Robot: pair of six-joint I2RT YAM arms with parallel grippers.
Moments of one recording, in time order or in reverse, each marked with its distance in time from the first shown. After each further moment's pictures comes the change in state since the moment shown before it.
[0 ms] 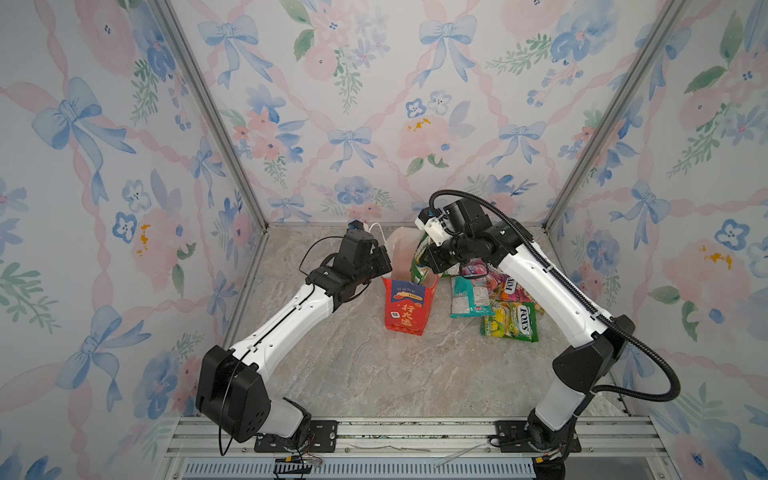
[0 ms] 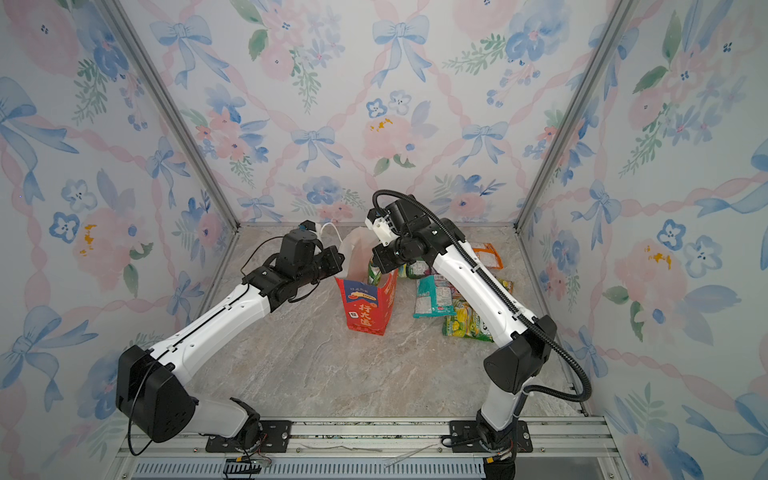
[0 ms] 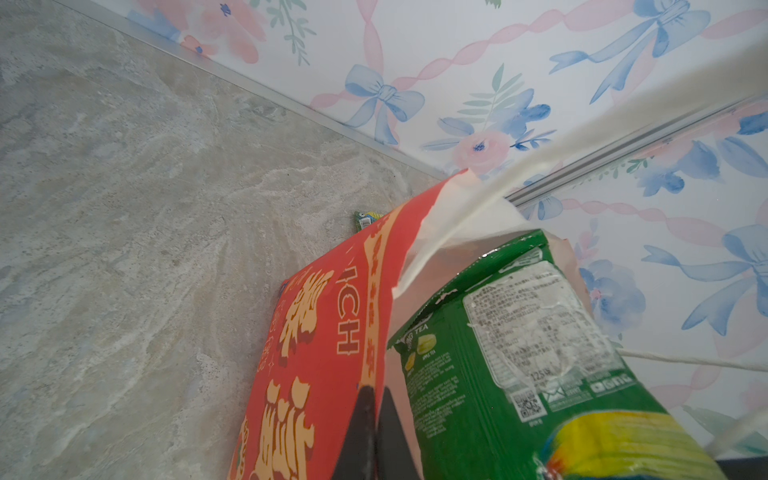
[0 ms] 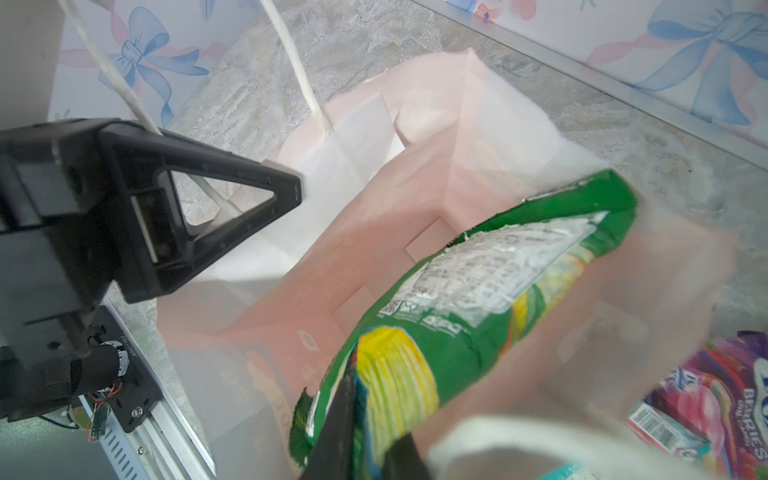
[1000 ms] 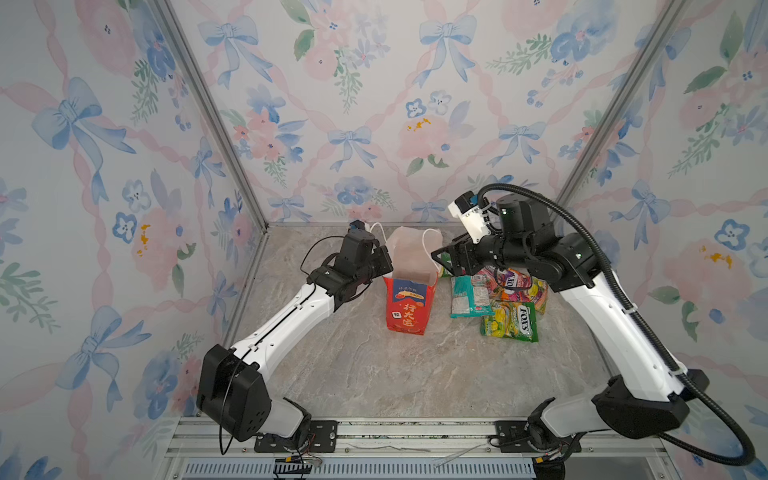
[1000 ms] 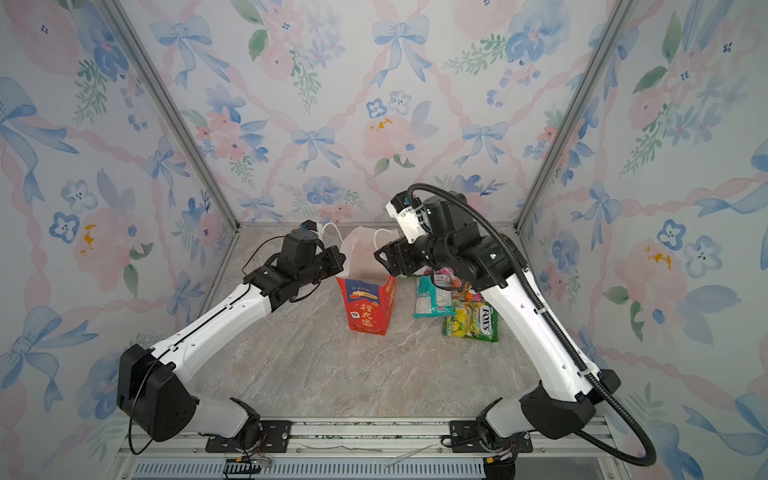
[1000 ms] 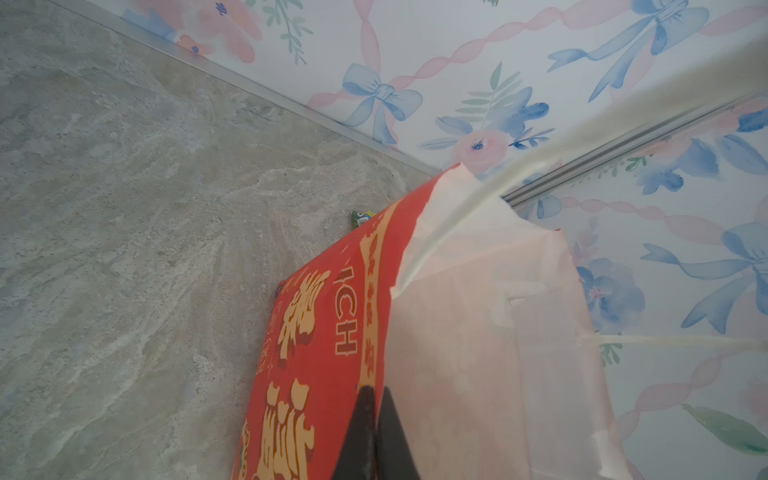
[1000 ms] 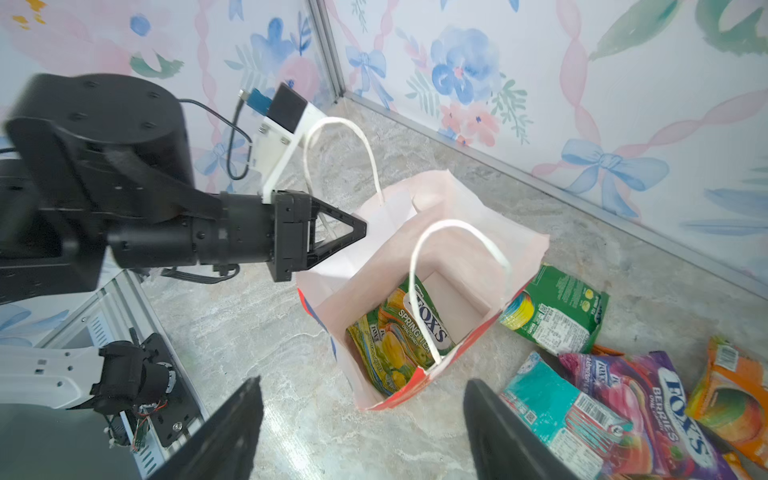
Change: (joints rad) left arm -0.004 0.005 0.004 0.001 -0.003 0.000; right arm -0.011 -0.355 -0.080 0.032 -0.005 0.033
